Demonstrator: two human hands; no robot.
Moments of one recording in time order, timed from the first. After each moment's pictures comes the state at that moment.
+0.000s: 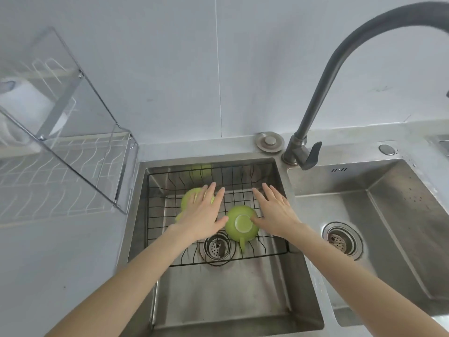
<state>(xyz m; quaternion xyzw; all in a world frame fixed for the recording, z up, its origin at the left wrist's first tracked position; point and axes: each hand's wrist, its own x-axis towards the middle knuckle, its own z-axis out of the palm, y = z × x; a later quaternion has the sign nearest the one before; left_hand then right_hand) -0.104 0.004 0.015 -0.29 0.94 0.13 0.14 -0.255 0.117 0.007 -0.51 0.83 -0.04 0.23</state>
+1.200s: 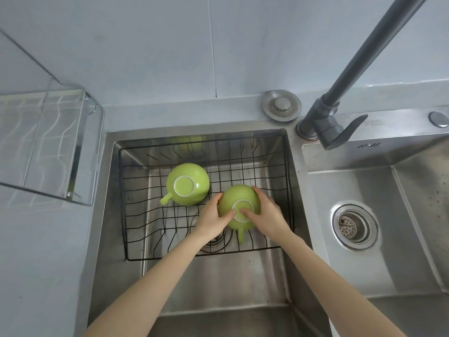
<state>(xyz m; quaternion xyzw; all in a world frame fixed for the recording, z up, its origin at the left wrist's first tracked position) -0.141 0.016 -0.094 -0.48 0.68 0.55 0.02 -0.260 0.103 -0.094 -0.29 0.82 -0.26 0.42</state>
